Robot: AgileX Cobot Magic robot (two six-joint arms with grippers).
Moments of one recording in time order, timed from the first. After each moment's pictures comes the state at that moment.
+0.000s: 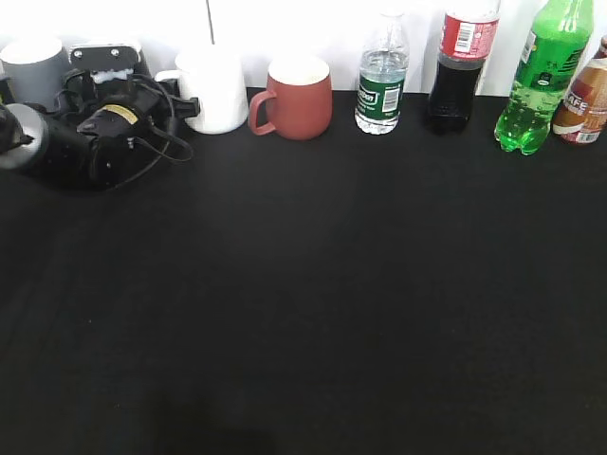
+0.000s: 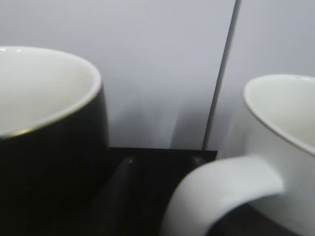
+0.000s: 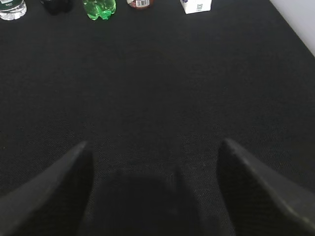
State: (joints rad) left arm -0.25 2.35 -1.41 -0.07 -0.75 -0.10; right arm -0.11 -0.01 -0.49 -0.02 1.04 0.07
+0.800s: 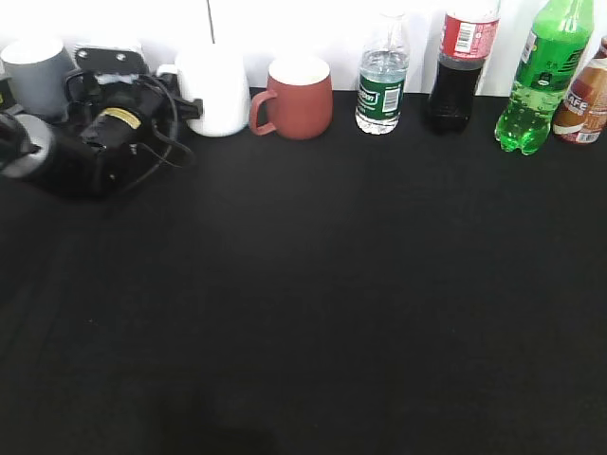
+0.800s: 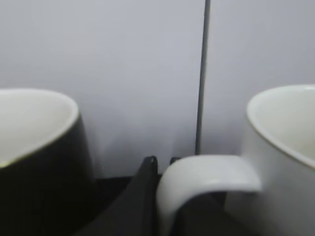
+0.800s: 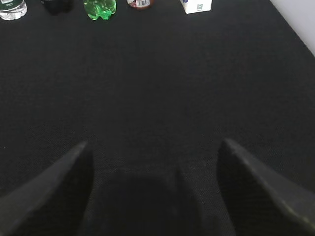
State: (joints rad) left arm -0.25 2.37 -1.39 -0.04 -0.91 -0.02; right arm -0.11 -0.01 -0.49 -0.02 1.04 0.07
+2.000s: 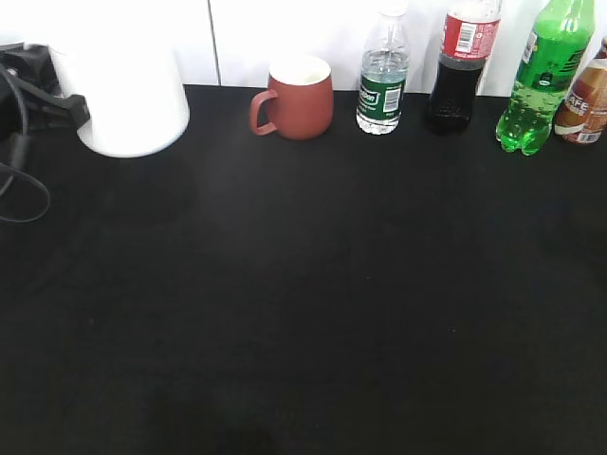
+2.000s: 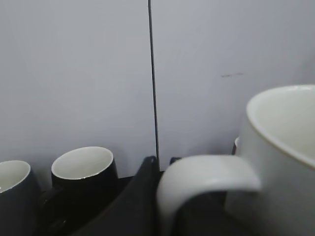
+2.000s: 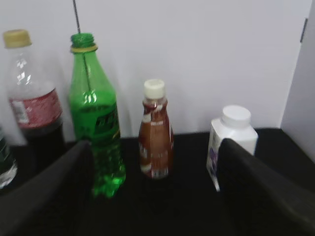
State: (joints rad) left arm -0.25 1.49 -0.53 0.10 -0.93 -0.05; right arm -0.11 1.02 -0.39 0.06 -0.51 0.00
